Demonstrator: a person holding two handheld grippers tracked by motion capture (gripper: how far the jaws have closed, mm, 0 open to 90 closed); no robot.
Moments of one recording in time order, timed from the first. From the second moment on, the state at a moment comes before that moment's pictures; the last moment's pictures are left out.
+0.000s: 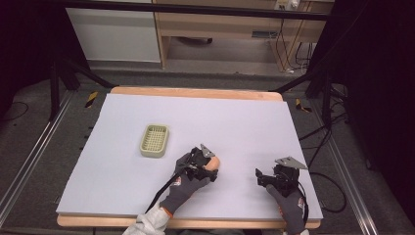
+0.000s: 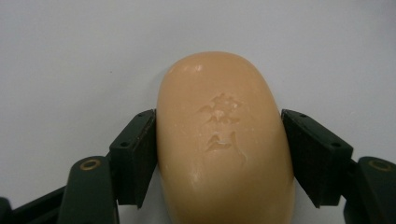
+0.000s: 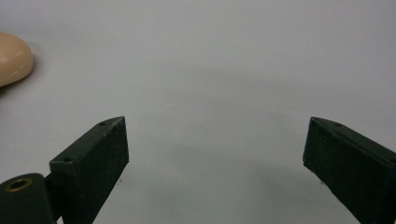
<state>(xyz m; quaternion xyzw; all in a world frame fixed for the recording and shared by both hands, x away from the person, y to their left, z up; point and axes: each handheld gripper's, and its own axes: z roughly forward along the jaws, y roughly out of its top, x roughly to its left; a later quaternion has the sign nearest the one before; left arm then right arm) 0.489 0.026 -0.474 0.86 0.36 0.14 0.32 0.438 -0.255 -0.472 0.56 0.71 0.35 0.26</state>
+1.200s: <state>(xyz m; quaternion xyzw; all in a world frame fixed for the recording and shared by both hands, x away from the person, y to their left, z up) 0.476 0.064 -0.434 0.86 0.35 0.14 0.34 0.438 -0.257 -0.472 0.56 0.70 0.35 0.26</state>
